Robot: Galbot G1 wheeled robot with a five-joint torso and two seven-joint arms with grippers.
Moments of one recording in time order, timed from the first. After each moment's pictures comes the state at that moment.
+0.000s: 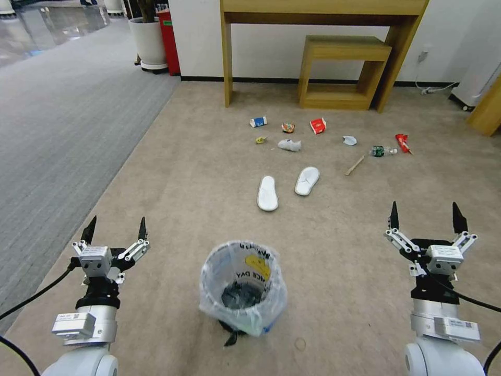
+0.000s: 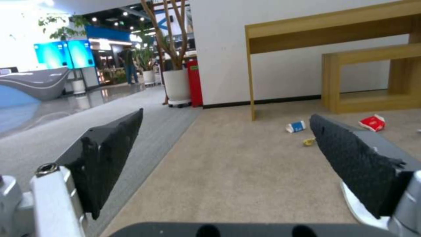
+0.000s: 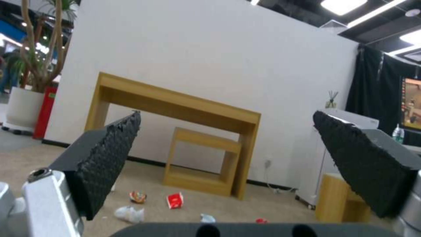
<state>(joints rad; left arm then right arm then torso) 1.65 -1.47 -0.76 -2.27 -0.08 -0.10 0.02 -1.58 1.50 0.79 2.18 -0.06 0.38 0.06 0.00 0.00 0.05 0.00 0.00</state>
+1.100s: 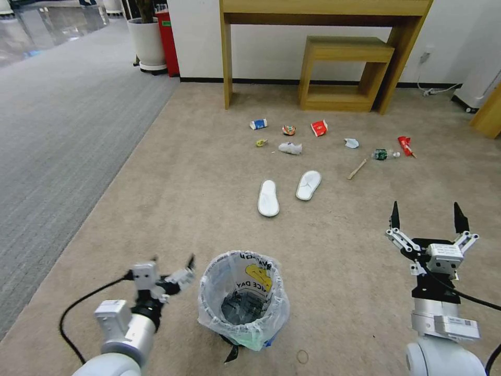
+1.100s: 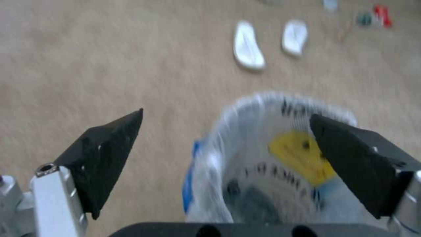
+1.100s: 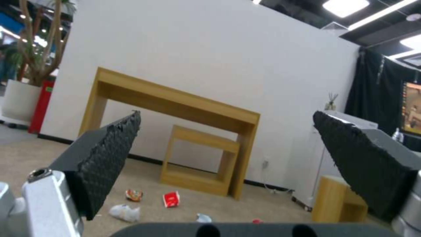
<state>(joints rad) 1.67 -1.23 -0.44 -2.37 -0.52 0.56 -0.24 -1.57 1.48 0.78 2.18 -0.09 0.35 0.08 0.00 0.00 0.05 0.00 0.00</state>
